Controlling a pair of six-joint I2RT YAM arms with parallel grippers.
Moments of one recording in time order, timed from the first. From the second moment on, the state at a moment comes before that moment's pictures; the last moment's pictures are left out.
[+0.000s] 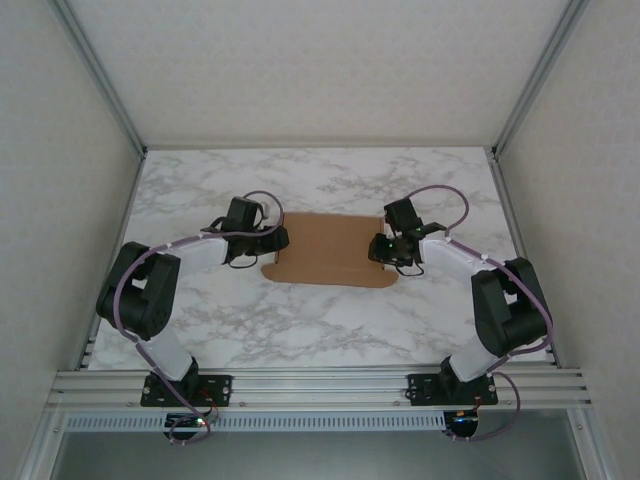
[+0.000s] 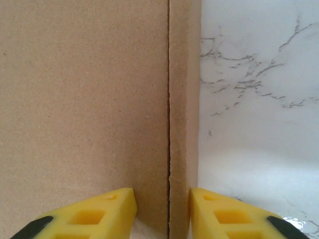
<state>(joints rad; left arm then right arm) -0.33 1.71 0.89 -0.07 0.27 -0.57 0.42 1.59 0.95 -0.46 -0.11 0.50</state>
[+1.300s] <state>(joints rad) -0.14 1.61 0.73 0.04 0.49 -0.52 0.29 1.72 0.86 -0.11 -0.60 0.70</state>
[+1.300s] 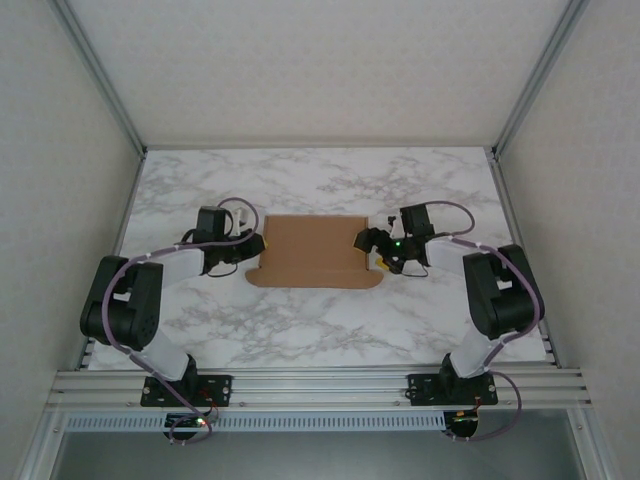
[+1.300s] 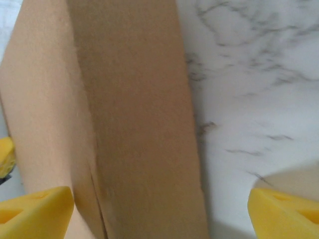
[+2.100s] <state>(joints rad) -0.08 1.60 0.72 0.05 0.49 -0.51 0.31 1.83 0.96 -0.06 -0.86 0.73</state>
